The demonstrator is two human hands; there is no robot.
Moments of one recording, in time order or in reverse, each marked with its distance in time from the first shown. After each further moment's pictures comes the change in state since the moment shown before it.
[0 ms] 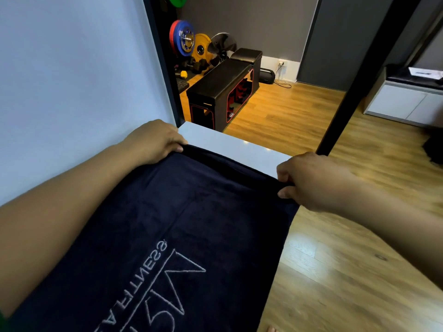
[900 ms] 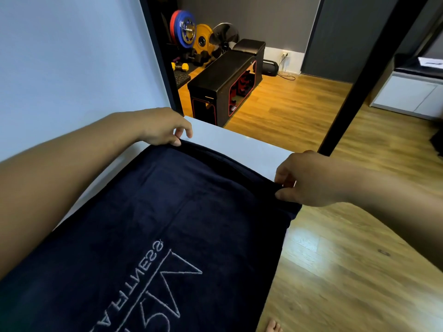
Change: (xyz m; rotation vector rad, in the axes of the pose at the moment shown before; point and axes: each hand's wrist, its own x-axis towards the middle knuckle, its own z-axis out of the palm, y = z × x) left_hand 0.038 -0.004 -0.021 0.025 -0.368 0.002; right_hand 0.010 0.008 -0.006 0.169 -0.165 -0.074
